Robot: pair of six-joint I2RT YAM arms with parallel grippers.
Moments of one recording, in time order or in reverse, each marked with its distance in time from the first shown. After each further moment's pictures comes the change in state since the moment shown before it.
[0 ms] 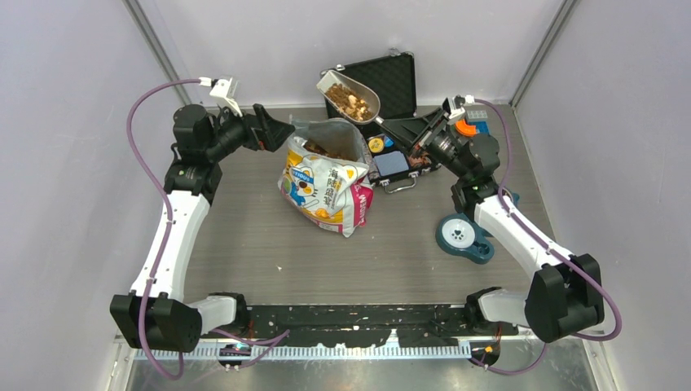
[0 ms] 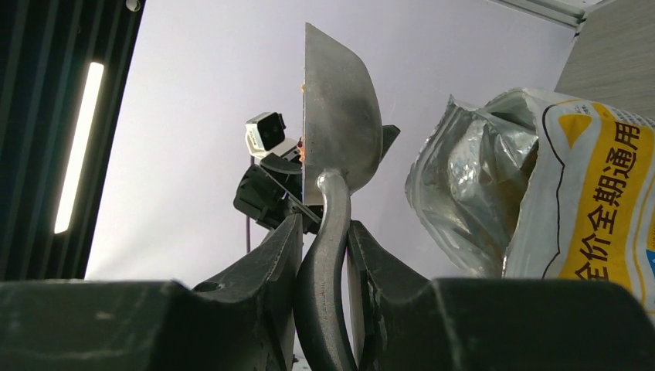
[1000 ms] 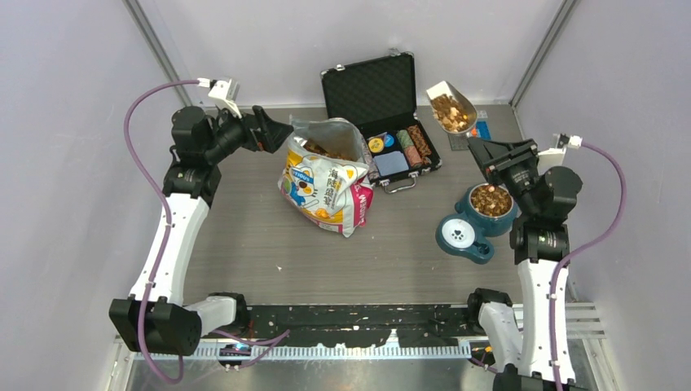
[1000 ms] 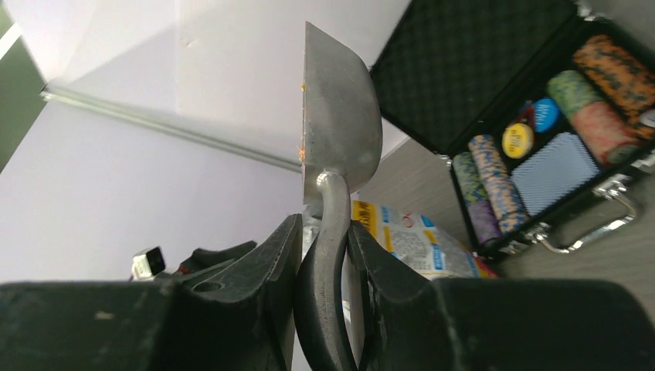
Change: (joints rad) left arm 0.000 -0.021 -0.009 0.004 -0.015 0.031; right arm -0.472 -0.513 -0.030 -0.722 0.084 -0.300
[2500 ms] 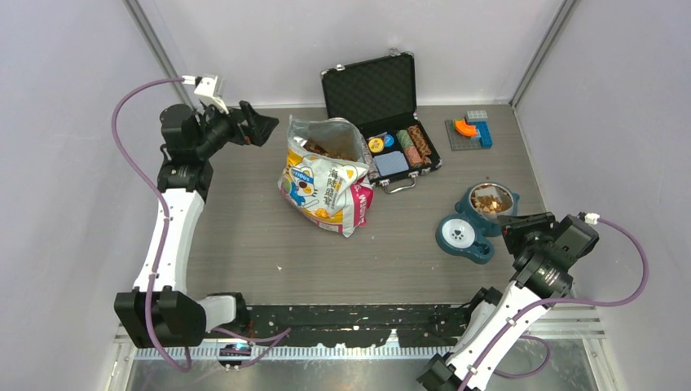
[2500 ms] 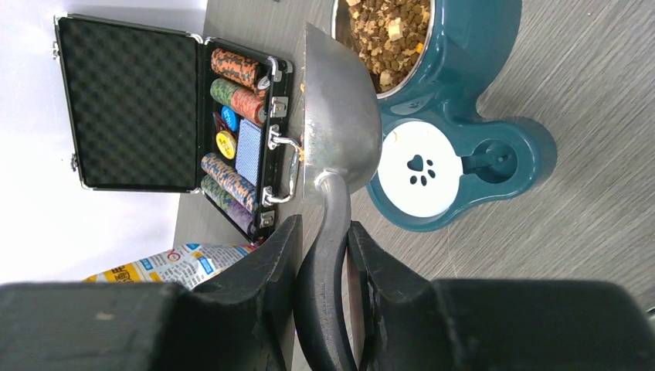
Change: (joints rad) left arm 0.093 0.035 -0.006 0.063 0.017 0.051; right arm -0.616 -0.242 -0.043 -0.939 0.014 -0.454
